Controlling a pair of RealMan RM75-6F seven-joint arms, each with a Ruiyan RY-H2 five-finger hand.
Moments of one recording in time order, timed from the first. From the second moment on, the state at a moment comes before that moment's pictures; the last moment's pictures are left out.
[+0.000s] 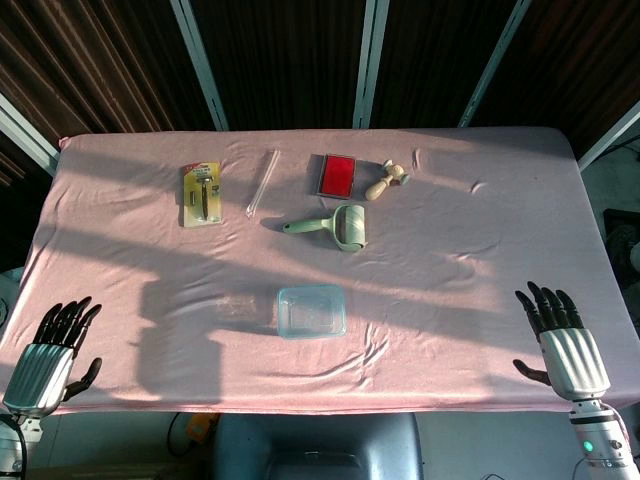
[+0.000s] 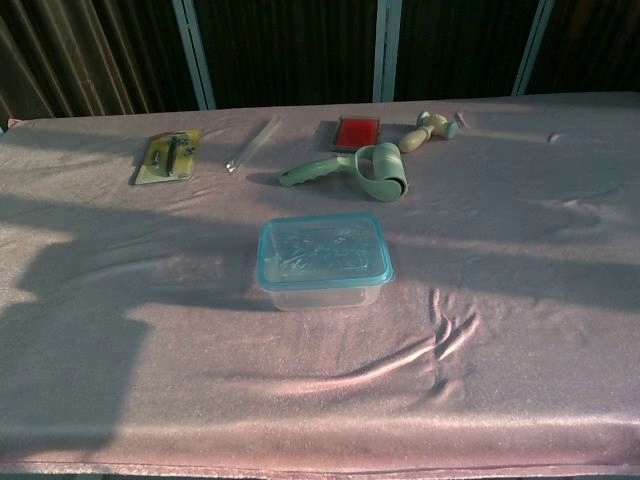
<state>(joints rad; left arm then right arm) -0.12 -1.15 0.02 -1.55 1.64 1.48 0.04 0.10 -1.16 0.02 -1.60 -1.55 1.45 -0.19</state>
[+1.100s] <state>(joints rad) -0.56 -1.72 -0.06 -1.45 1.76 1.05 -0.07 0.13 -1.10 -0.05 -1.62 -1.63 1.37 -0.08</state>
